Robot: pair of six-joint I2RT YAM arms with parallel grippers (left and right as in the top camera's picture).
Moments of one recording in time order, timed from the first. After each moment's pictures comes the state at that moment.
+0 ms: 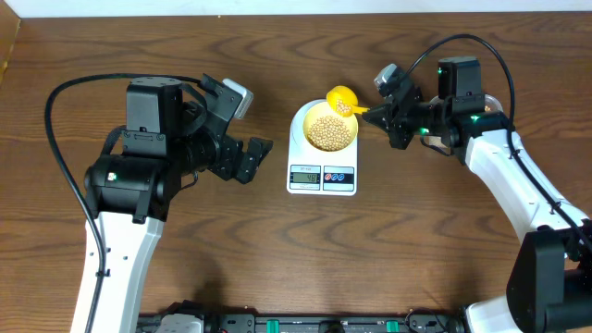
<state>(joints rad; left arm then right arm) -0.13 1.21 1.32 -0.95 0.44 0.28 0.16 1.66 1.15 -0.34 -0.76 -0.45</state>
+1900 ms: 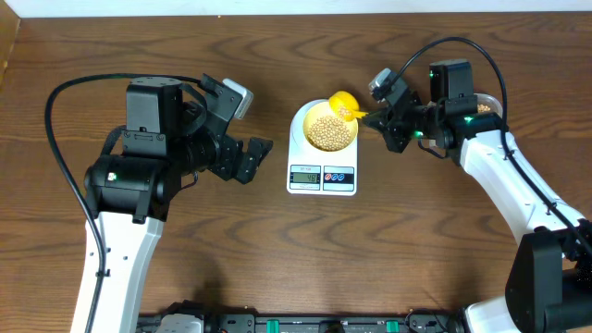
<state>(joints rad) -0.13 1.21 1.32 -0.95 0.44 0.28 0.19 1.66 1.15 -0.38 -0.67 -0.45</state>
